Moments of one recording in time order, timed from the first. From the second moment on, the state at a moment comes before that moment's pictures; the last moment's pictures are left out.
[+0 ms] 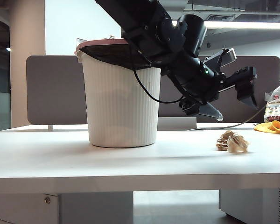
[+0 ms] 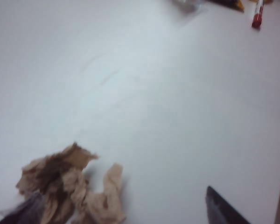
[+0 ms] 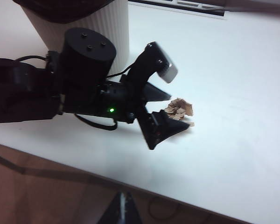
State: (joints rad) left arm -0.82 2.31 1.84 0.00 0.22 -0.16; right arm 0.44 0.83 1.34 -1.07 0.06 0.12
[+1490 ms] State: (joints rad) left arm -0.87 2.42 1.84 0.09 0.10 -0.19; right arm 0.44 0.83 1.34 -1.06 0.02 0.10
